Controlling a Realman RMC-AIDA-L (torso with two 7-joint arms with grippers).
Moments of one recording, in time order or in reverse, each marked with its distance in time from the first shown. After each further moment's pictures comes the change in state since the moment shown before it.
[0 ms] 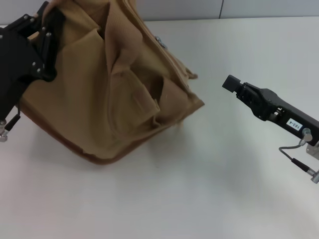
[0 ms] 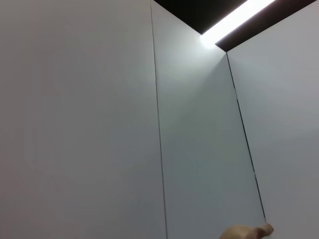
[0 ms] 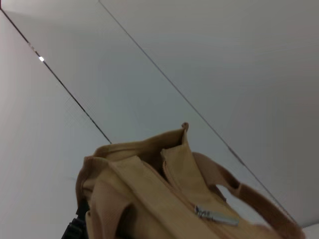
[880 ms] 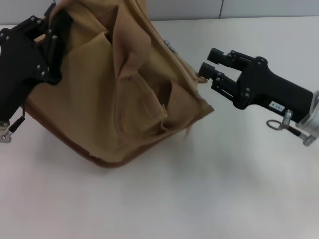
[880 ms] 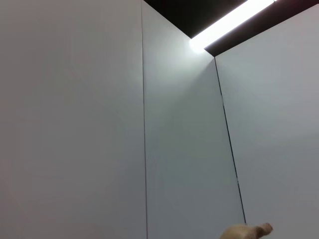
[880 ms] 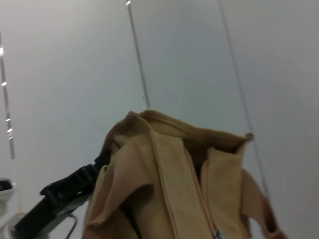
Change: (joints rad) left arm -0.006 0.001 0.026 0.000 0.007 0.017 -0.030; right arm 0.103 0.000 -0.035 -0.074 -0.010 0.019 -0.391
